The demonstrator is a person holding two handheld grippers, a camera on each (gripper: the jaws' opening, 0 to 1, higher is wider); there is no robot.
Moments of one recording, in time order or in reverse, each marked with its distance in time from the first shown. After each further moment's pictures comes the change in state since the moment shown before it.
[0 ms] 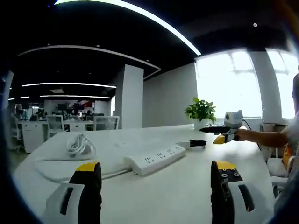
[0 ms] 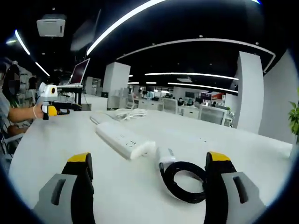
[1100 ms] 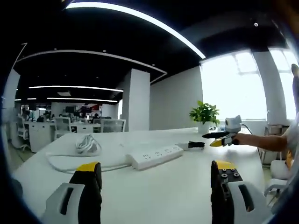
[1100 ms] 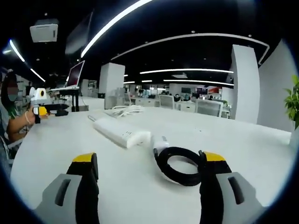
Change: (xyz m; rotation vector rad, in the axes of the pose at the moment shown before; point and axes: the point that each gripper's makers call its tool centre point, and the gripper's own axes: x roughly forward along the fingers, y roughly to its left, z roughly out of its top) left arm -0.033 -0.021 -0.004 0.005 -0.034 0.066; right arm -0.015 -0.010 -0.023 0.060 0.037 -0.014
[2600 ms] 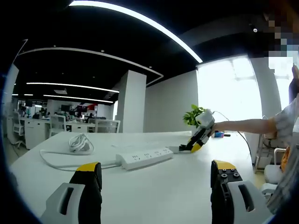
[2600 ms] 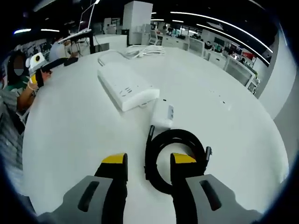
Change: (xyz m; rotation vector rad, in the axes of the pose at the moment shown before) left arm -0.007 -0.021 0.003 -0.039 -0.021 -0.052; right arm 0.030 -0.007 -0.031 -0.166 0.627 0.256
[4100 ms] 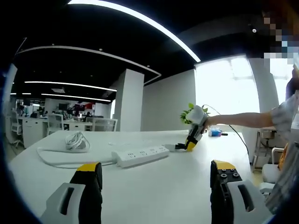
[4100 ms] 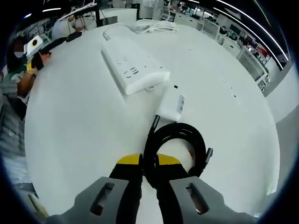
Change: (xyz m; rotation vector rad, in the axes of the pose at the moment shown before) left arm 0.002 -0.008 -0.004 -0.002 0.010 -0.022; right arm 0.003 0.005 -0.009 -0.070 0.241 0.060
